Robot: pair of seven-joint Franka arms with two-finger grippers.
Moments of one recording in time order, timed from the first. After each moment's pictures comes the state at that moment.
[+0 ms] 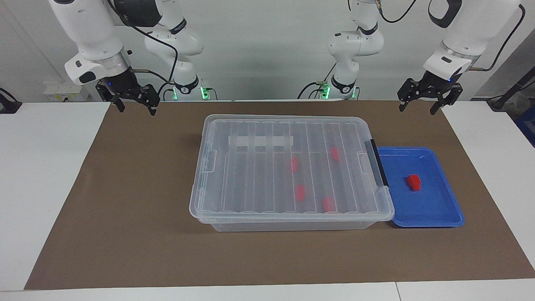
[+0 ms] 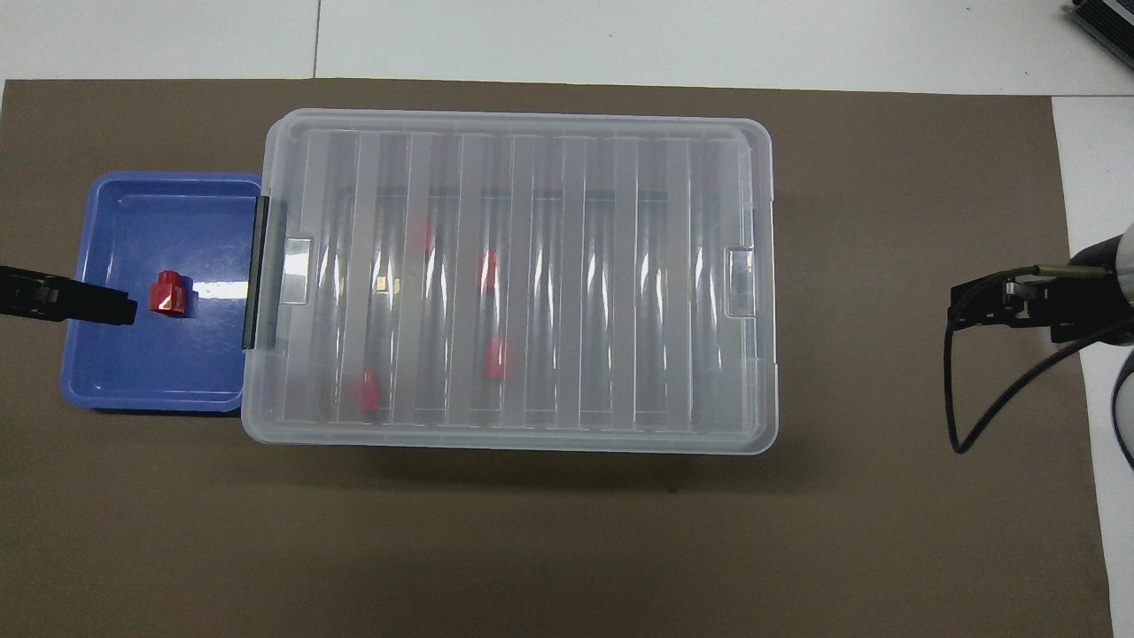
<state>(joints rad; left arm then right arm) -0.02 -0.10 -0.02 -1.70 -0.03 1.63 0.17 -0.02 -0.07 0.04 -1.68 -0.02 1.56 0.17</state>
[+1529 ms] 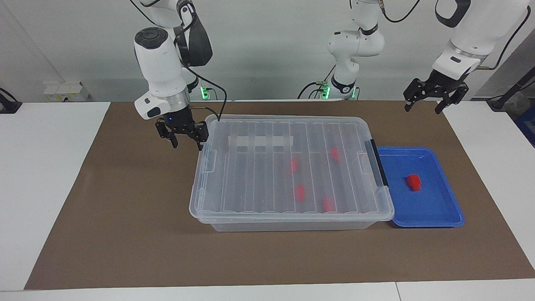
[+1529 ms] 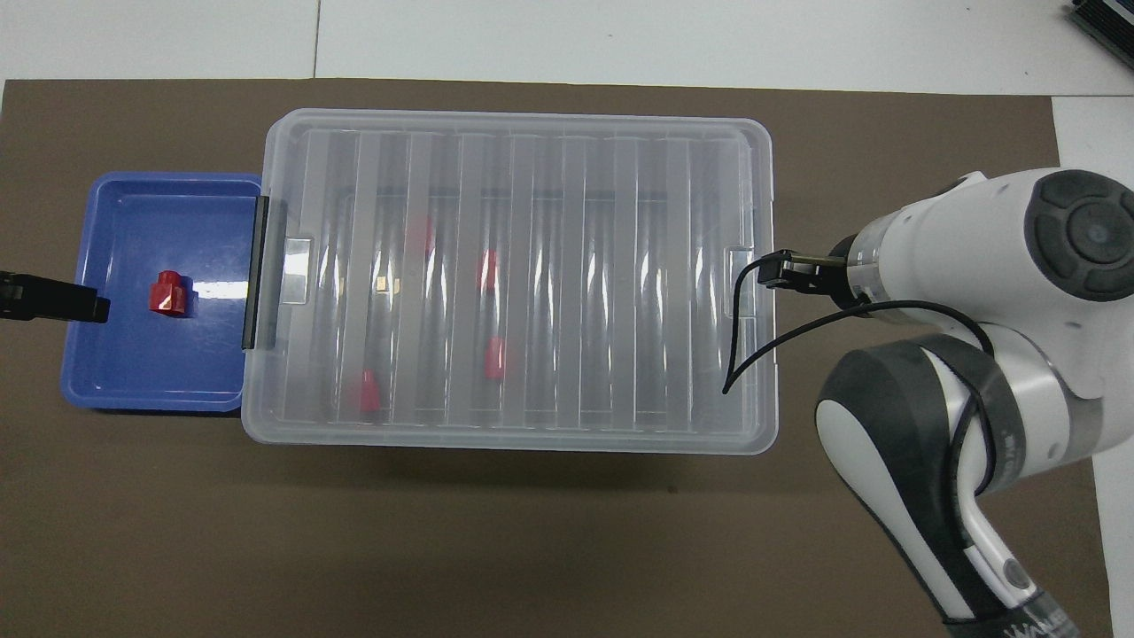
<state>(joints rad) -0.13 -0.10 0.13 -1.69 -0.03 1.63 0.16 0.18 0.01 0.06 -1.90 -0.02 2.03 0.44</state>
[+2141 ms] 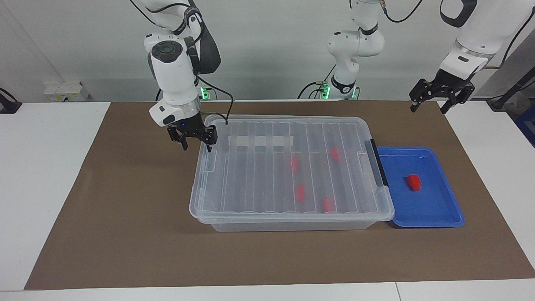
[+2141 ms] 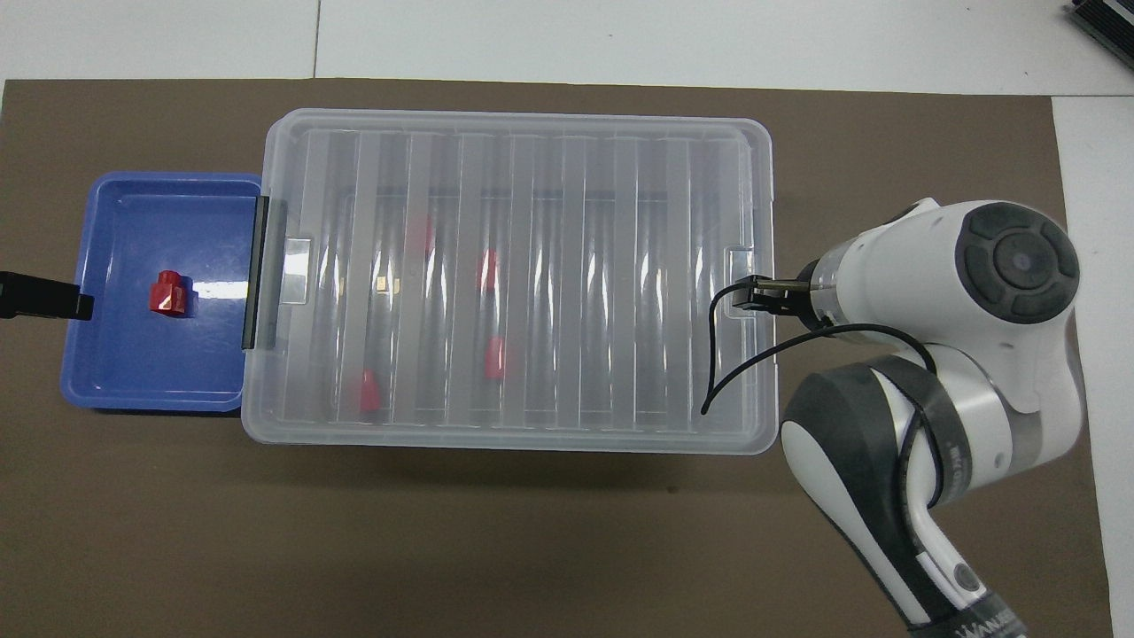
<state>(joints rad) -0.11 -0.10 0.14 -1.70 -0.03 1.66 0.16 0.22 0.01 0.06 -1.98 -0.02 2.09 0.43</state>
